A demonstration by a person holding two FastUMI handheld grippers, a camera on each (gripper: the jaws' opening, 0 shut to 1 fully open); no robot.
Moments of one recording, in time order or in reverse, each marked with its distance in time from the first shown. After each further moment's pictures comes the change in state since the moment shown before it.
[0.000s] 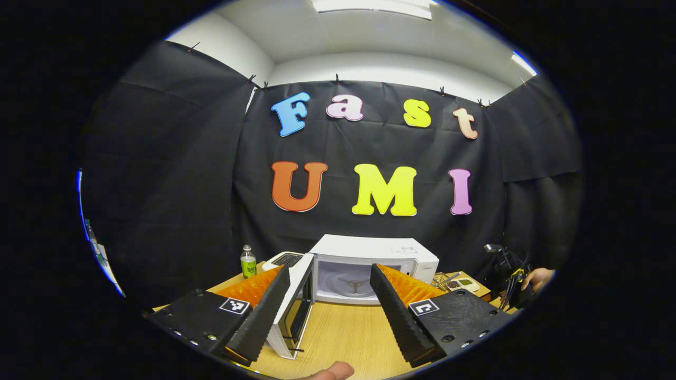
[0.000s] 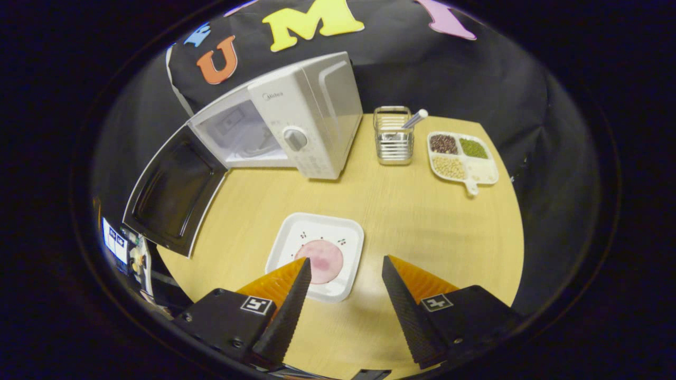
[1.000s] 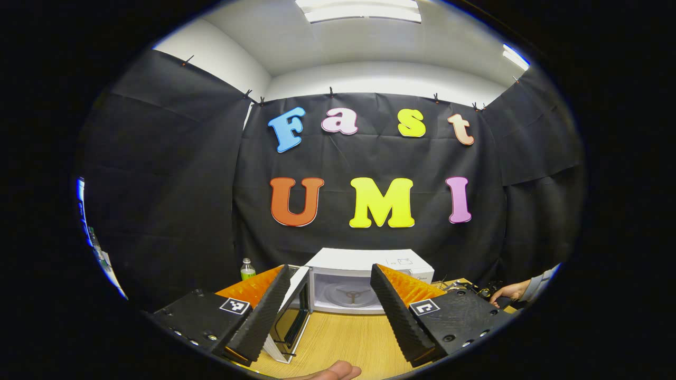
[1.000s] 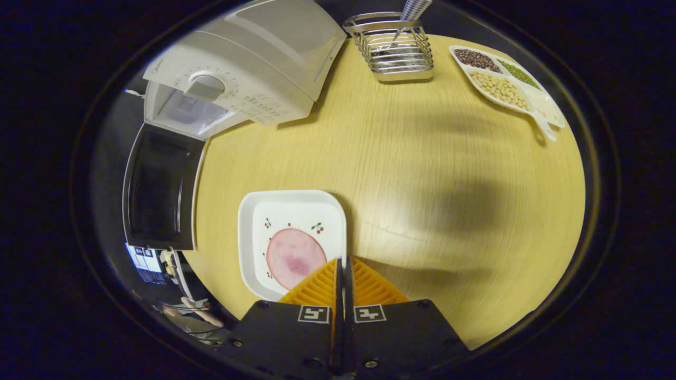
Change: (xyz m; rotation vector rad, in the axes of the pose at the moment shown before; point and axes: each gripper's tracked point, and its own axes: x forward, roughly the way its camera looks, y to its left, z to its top) left arm -0.009 -0.022 0.024 0.026 -0.088 0.004; right arm 0.082 -0.027 -0.025 0.154 0.330 0.153
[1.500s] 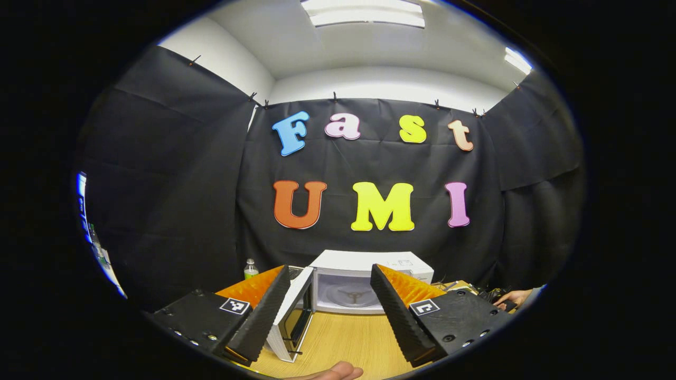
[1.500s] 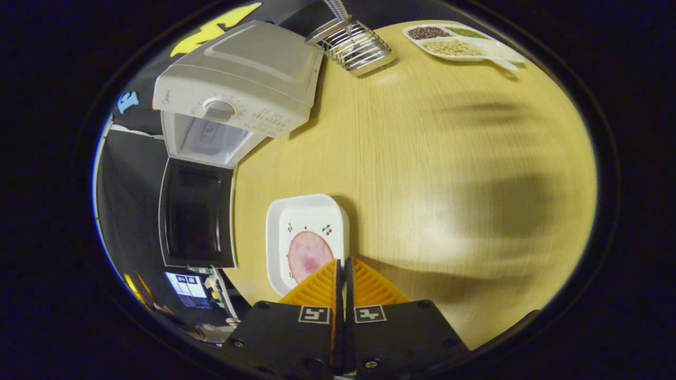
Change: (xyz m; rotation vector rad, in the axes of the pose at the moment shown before) left arm -0.021 0.016 0.000 -0.018 -0.026 -0.008; right arm -0.007 0.026 -0.033 0.211 -0.108 0.233
